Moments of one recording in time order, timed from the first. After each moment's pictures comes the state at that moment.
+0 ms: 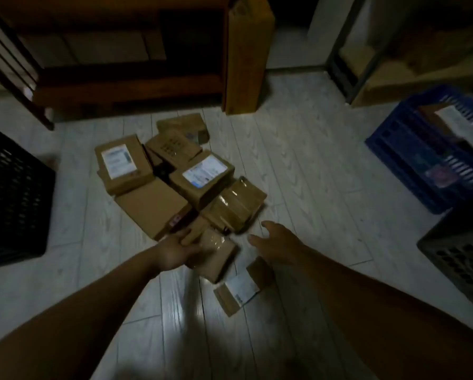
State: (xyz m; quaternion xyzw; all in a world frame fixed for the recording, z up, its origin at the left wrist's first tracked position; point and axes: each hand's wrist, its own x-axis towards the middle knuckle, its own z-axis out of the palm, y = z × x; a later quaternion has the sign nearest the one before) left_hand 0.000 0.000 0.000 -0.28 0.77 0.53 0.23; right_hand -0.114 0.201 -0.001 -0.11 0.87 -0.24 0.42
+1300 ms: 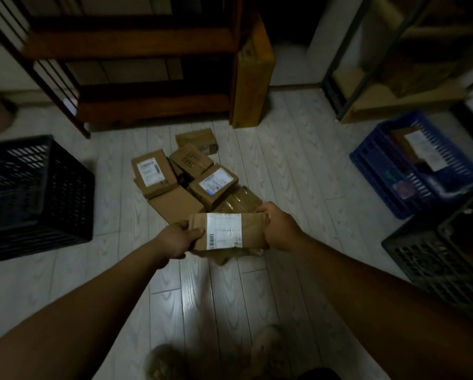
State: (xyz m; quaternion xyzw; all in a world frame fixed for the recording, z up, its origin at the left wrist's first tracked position) left_hand 0.038 -0.002 0.215 -0.42 0.69 0.55 0.21; right_hand -0.083 0.189 0.223 -0.15 0.89 -0.25 0.34
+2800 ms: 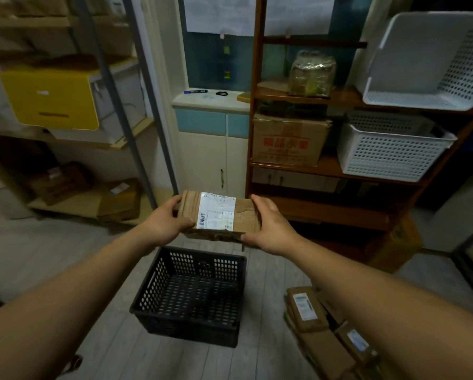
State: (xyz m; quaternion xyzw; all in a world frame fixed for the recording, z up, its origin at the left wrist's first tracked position) left_hand 0.309 -0.490 0.657 -0.44 0.75 0.48 -0.11; right_hand 0.125 -0.355 0.620 -0.47 0.79 -0.31 0.24
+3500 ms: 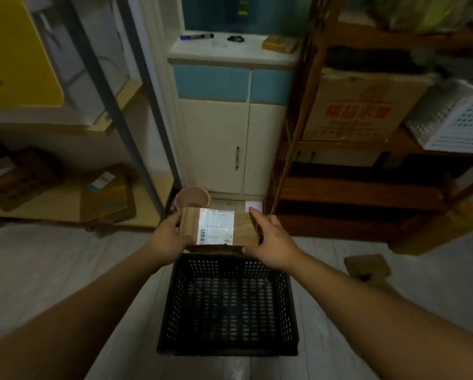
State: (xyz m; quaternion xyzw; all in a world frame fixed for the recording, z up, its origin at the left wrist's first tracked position) left_hand 0.304 -0.787 0.491 -0.42 0.77 0.49 -0.02; right_hand 0.146 -0.636 0.451 -0.38 0.83 -0.27 0.30
